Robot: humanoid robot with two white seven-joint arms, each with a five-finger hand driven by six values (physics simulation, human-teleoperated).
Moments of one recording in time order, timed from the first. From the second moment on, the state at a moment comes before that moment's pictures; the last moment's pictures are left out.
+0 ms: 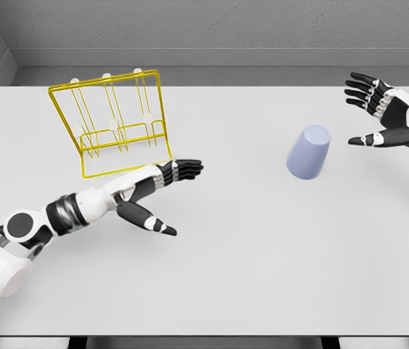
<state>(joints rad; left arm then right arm) -0.36 0.55 -0.66 -1.47 0.59 -0.31 -0.61 -0.59 -0.82 0.68 -1.05 -0.99 -0.34 0.61</state>
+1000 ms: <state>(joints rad) -0.35 0.44 -0.67 -1.35 0.66 -0.30 -0.61 -0.52 -0.73 0.67 -0.92 -0.84 -0.43 0.61</state>
